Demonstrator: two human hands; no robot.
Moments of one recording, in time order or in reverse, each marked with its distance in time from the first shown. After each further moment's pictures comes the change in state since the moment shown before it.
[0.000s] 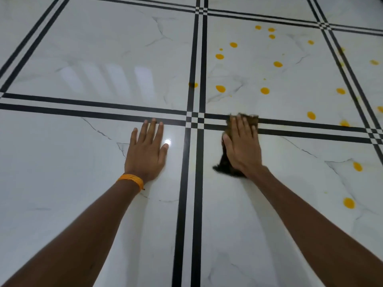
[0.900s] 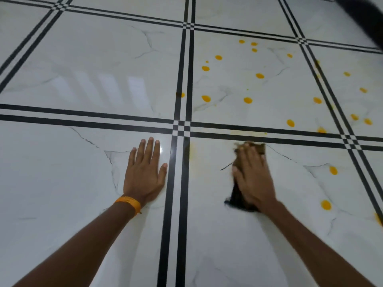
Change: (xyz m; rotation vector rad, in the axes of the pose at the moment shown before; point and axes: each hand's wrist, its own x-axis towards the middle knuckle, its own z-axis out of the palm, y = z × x) left_hand -0.029 0.044 0.011 -0.024 -0.004 -0.013; right_hand -0.080 0.073 -0.015 -0.006 -0.019 -0.052
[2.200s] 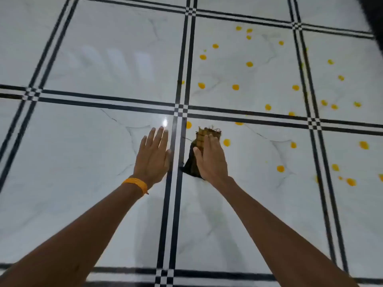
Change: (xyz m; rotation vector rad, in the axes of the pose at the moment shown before) left_hand -0.091 0.080 -0.187 -0.106 -0.131 0.010; right_hand -0.062 -0.135 -0.149 0.317 -0.244 0.132
